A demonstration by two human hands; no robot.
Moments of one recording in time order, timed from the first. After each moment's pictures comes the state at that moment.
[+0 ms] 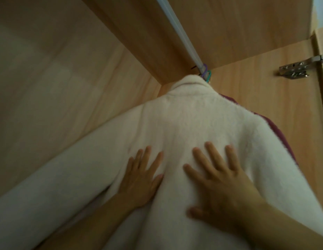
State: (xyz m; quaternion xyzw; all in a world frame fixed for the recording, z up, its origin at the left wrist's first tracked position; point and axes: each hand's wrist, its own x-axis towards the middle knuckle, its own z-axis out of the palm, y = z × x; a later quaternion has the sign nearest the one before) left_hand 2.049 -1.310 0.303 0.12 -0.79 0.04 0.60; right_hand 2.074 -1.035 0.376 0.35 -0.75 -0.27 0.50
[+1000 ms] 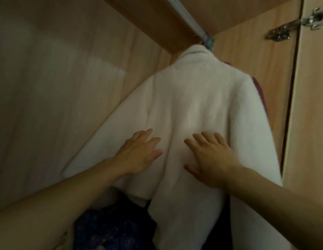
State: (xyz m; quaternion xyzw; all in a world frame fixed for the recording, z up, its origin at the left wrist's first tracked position) left_hand 2.280 -1.218 0.250 0.14 -0.92 0.03 0.37; right_hand 2.190 -0.993 0.295 0.47 -0.78 -0.07 0.42
